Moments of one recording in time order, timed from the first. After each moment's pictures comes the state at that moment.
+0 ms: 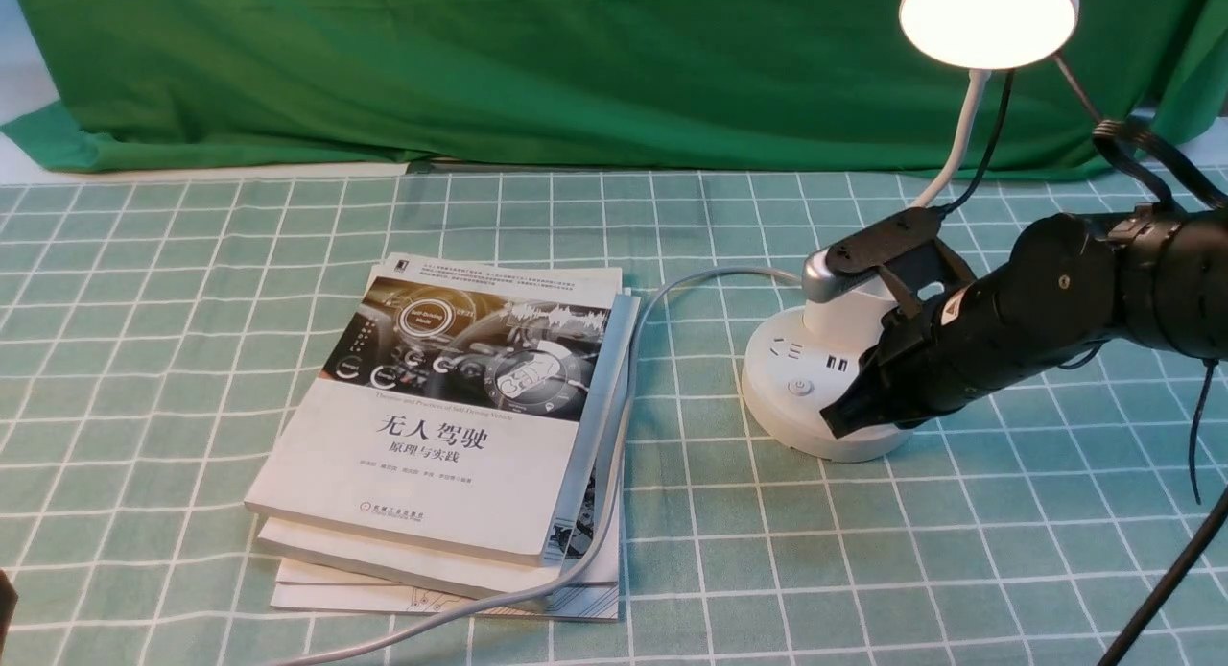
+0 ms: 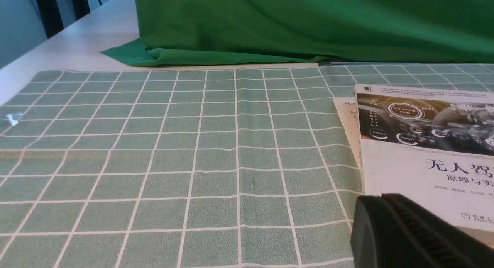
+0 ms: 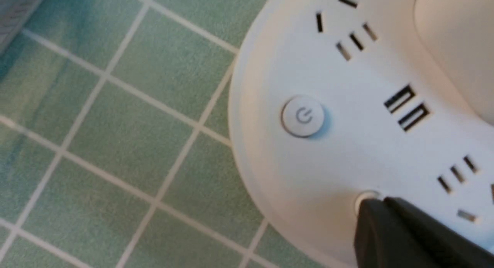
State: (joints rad) right arm 0.38 1.81 -1.10 0.20 0.42 -0.38; left arm 0.01 0.00 0.01 -0.06 0.21 0.06
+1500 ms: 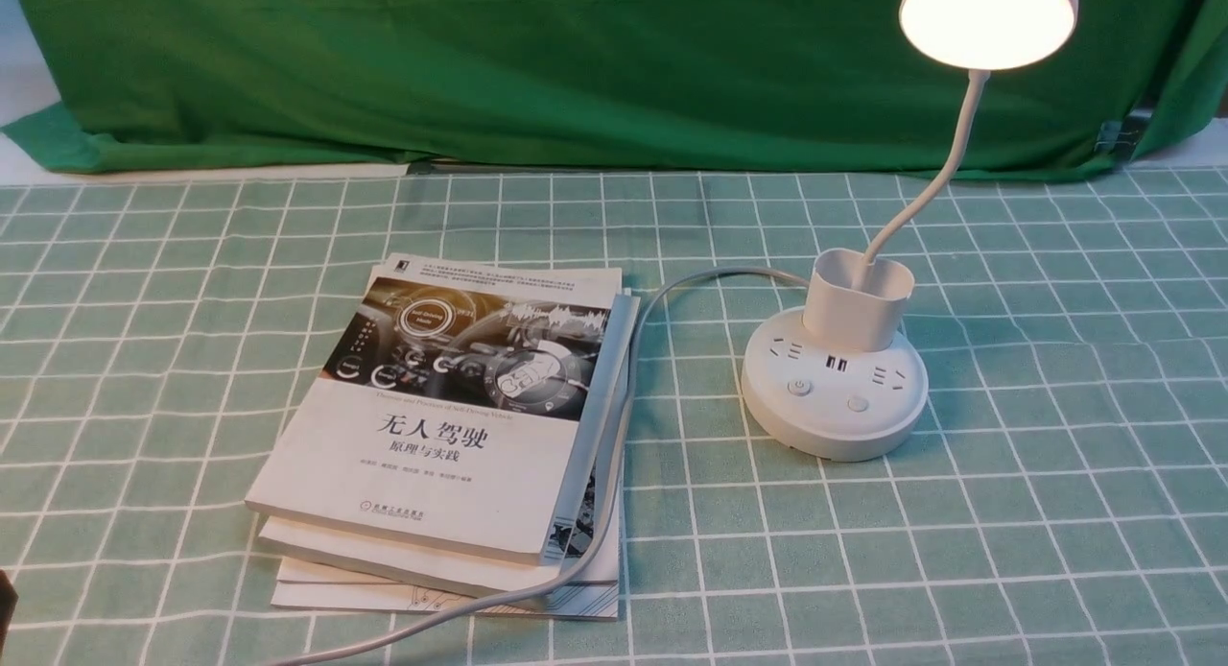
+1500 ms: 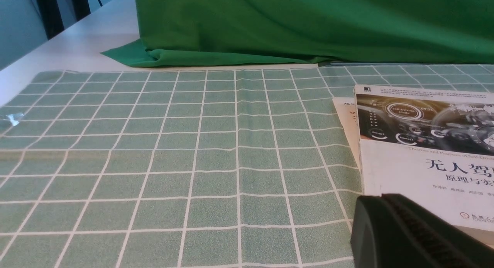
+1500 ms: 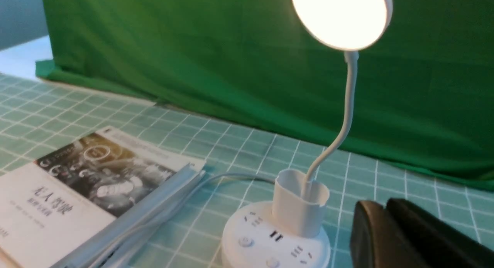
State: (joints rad) right arm 0.38 0.47 -0.38 0.20 0.06 -0.23; left arm 0.01 0.00 0.01 -0.06 0.21 0.06
